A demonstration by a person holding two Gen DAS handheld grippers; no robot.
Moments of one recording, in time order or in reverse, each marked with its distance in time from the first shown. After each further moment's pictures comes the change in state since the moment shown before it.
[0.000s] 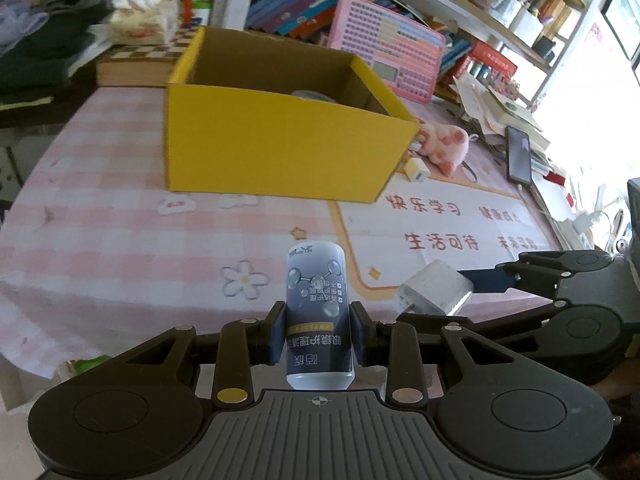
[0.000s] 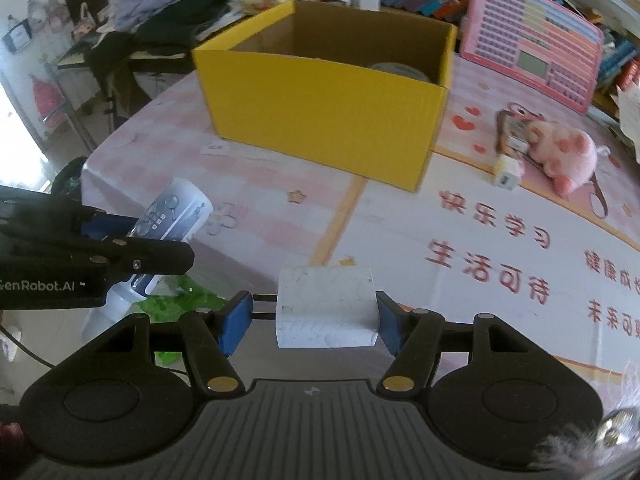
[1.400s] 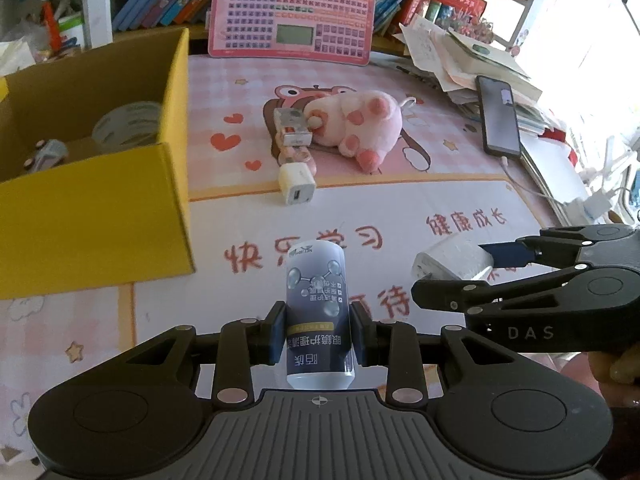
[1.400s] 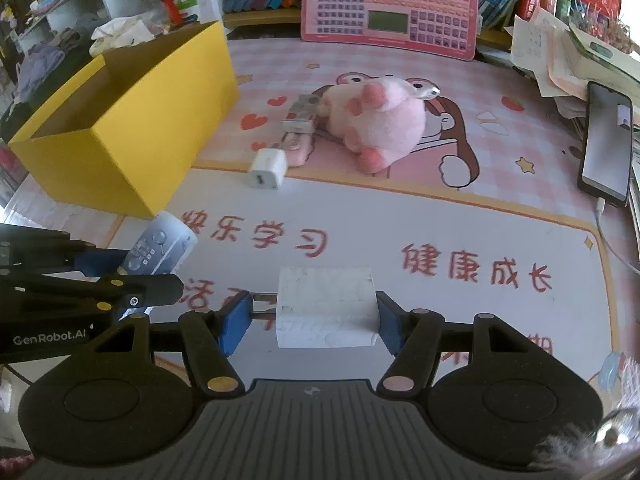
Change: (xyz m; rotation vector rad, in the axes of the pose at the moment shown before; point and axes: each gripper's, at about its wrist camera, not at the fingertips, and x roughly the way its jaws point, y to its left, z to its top) left arm 0.152 -0.168 0.065 0.146 0.088 0.024; right arm 0.004 -0.234 -0.013 0.190 -0.018 -0.057
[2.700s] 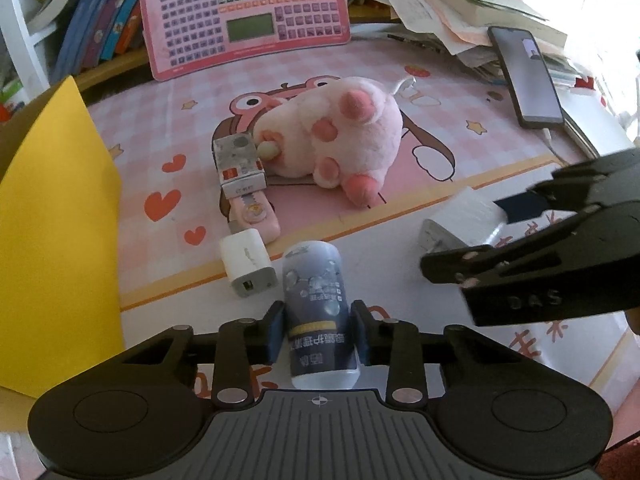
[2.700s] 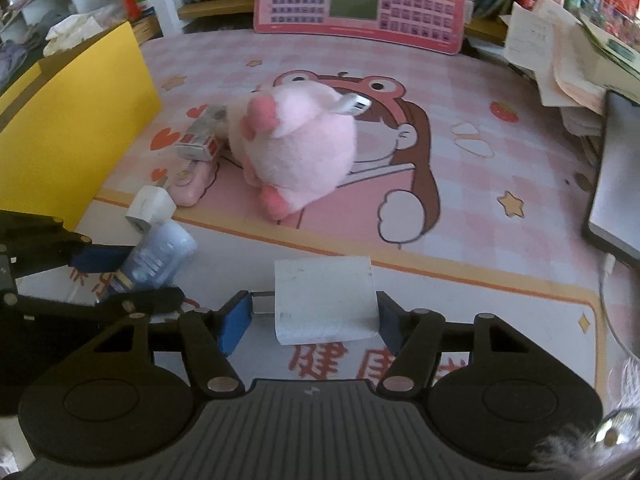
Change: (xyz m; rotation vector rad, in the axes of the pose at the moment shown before) left arm 0.102 -0.045 0.064 0.172 0.054 0.127; right arm 0.067 -0.083 0.051 -0.024 0.032 -0.016
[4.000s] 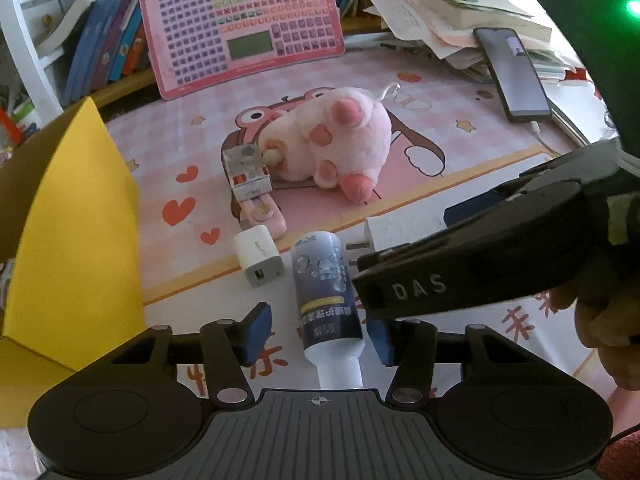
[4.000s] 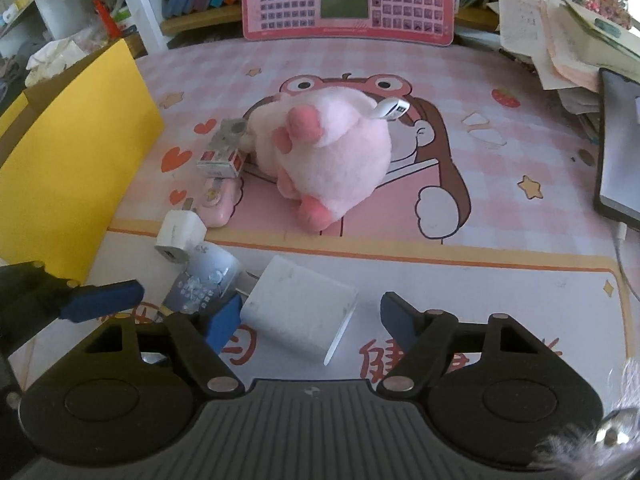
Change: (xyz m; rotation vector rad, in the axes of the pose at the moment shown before) left arm -0.019 -0.009 -0.012 0.059 -0.036 0.037; right arm 0.007 0.031 0.009 0.113 -0.006 -0.018
